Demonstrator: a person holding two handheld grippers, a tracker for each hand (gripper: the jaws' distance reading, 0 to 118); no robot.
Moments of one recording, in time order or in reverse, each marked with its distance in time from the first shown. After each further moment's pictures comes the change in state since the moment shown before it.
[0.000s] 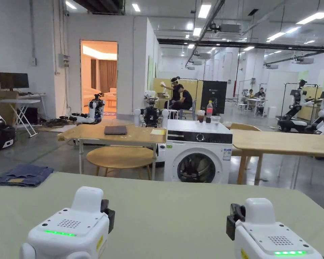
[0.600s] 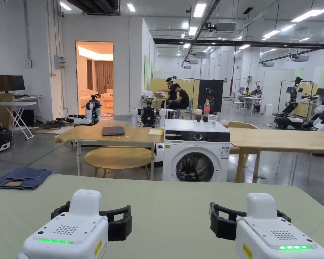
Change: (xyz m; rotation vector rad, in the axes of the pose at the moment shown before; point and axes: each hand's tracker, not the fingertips) left arm 0.001 -0.003 0.002 0.047 -0.027 0.027; right arm 0.002 0.011 0.004 0.013 0.019 -0.043
